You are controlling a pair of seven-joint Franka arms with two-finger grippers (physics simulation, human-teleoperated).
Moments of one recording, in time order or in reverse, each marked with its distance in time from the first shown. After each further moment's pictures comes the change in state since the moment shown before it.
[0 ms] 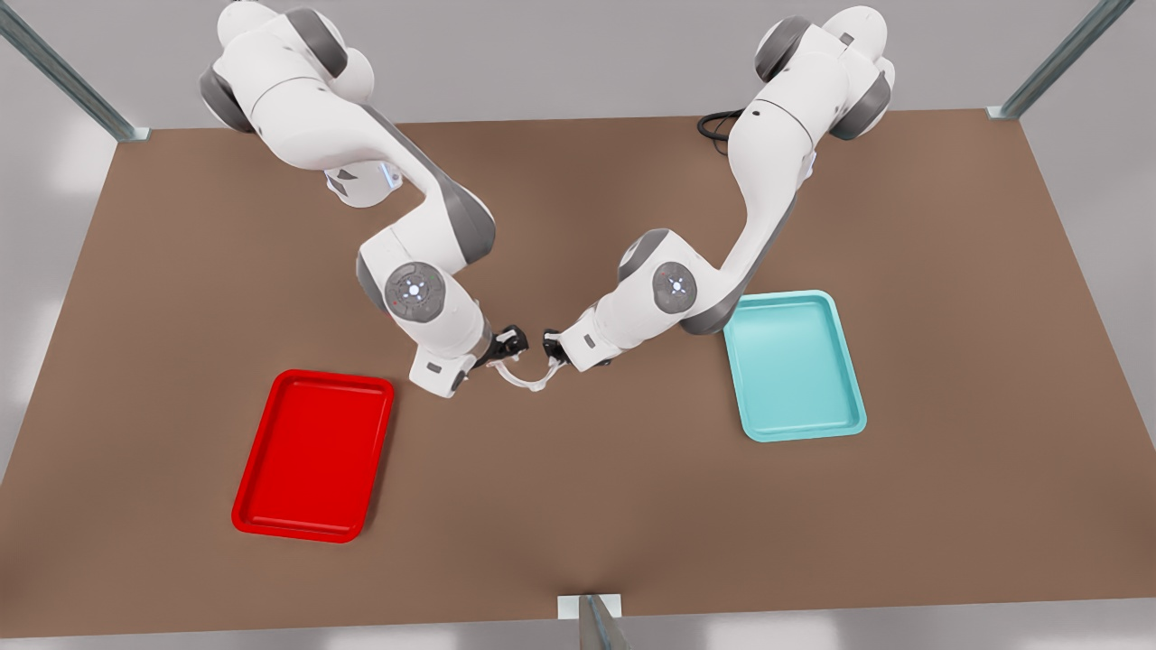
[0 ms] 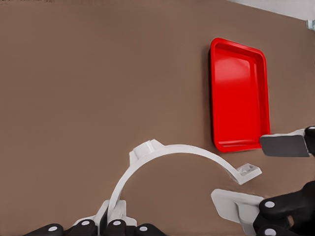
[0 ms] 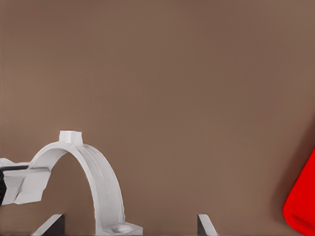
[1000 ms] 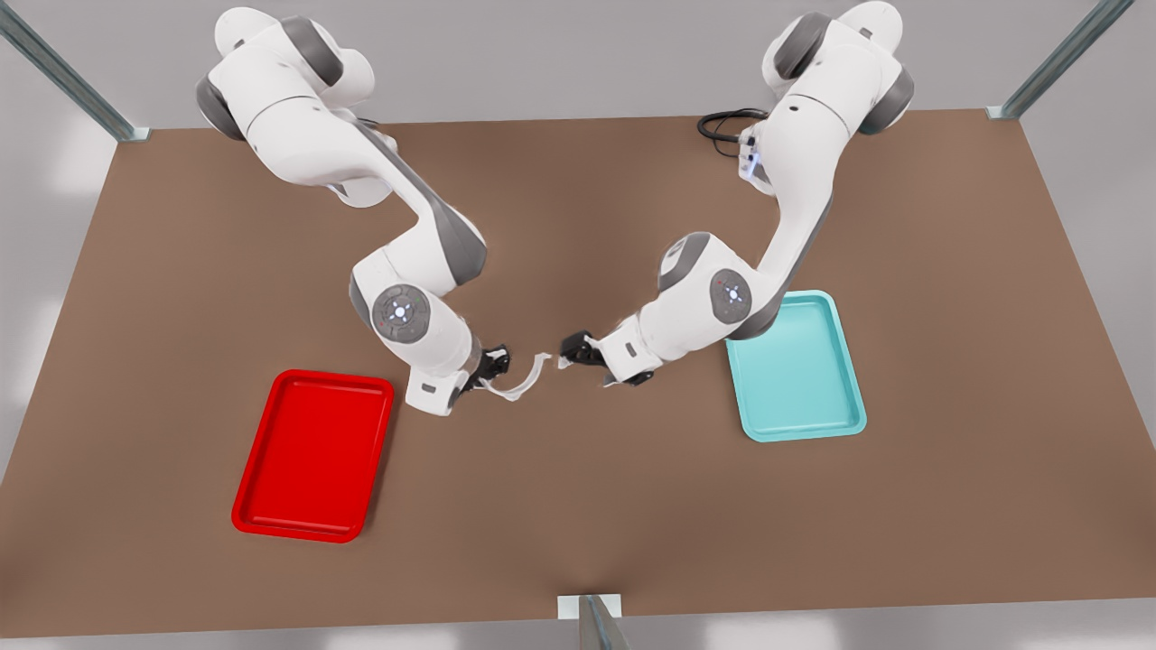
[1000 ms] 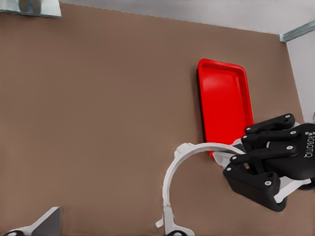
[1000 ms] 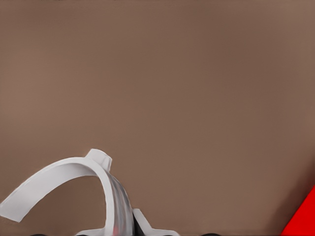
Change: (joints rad) left arm 0.185 -0.057 -0.074 0.000 -0.040 -0.060 0.155; right arm -0.063 0.008 0.008 -0.039 -0.023 0.073 -0.147
